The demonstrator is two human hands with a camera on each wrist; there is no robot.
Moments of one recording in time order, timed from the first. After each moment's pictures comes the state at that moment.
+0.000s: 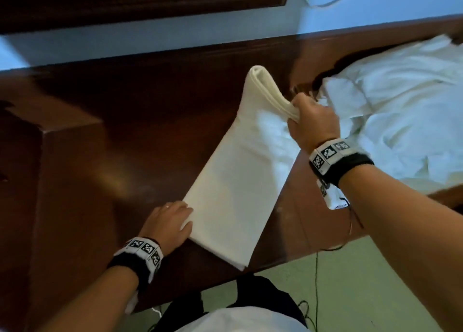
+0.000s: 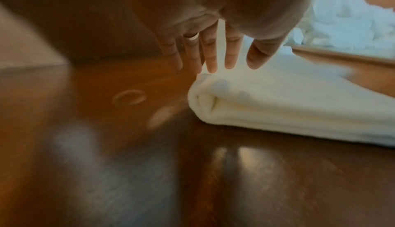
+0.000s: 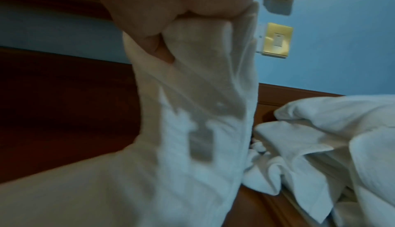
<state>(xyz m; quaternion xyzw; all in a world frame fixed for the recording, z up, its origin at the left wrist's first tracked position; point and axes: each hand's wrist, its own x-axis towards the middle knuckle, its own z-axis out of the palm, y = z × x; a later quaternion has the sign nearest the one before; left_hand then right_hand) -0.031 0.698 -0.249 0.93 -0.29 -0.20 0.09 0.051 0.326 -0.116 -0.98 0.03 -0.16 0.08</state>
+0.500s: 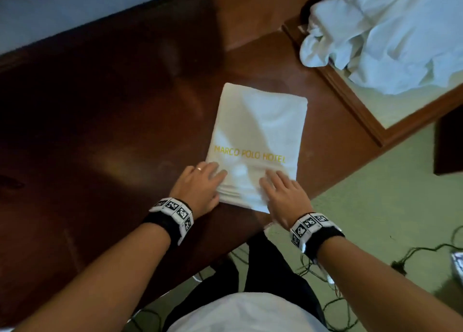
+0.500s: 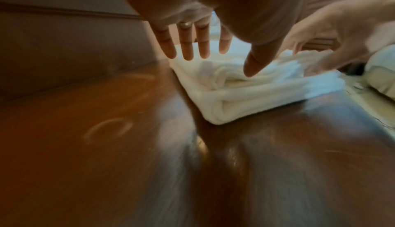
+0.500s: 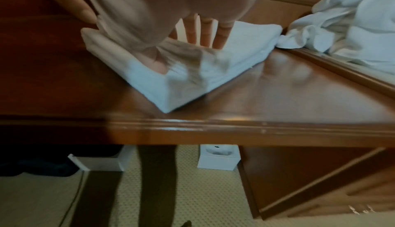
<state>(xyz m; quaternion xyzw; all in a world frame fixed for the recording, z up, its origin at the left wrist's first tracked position) -0.016 0.722 -0.251 0.86 -0.51 -0.10 0.00 -0.169 0.502 -0.274 -0.99 0.03 0.11 0.04</state>
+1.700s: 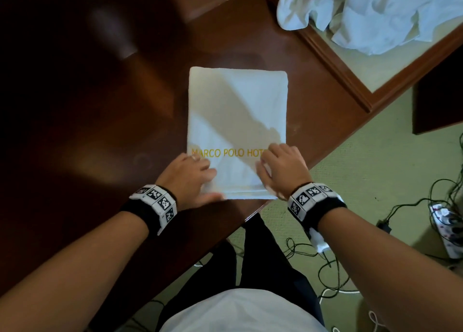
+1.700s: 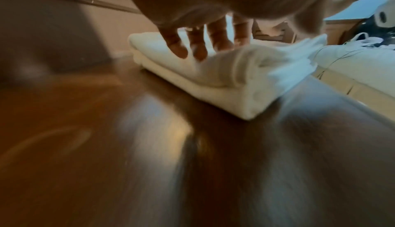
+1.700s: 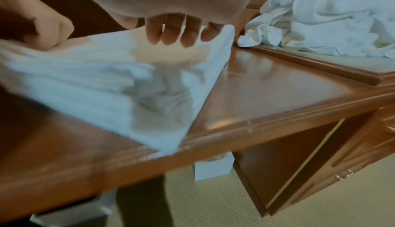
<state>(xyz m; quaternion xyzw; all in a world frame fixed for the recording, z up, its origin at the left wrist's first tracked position) -0.004 0.710 -0.271 0.78 -0.62 -0.08 0.06 -0.158 0.492 -0.262 -0.98 0.12 -0.06 0.12</state>
